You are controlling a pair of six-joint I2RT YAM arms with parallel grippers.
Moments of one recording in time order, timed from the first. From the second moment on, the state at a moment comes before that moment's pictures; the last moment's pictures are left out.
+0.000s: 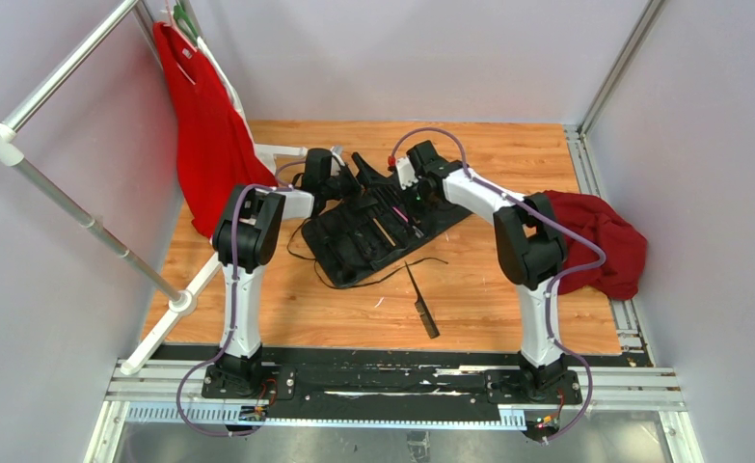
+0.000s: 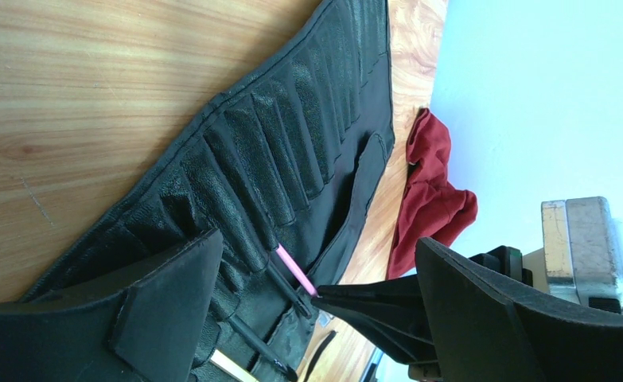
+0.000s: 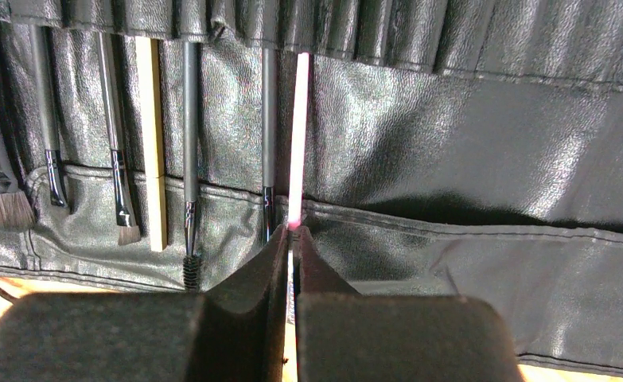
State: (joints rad) left arm -0.29 2.21 1.32 0.40 0.62 -1.06; right arm 0.49 2.11 1.61 -0.61 -0.22 -0.14
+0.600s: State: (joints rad) left arm -0.29 2.21 1.32 0.40 0.62 -1.06; right arm 0.49 2.19 1.73 -0.62 -0.24 -0.14
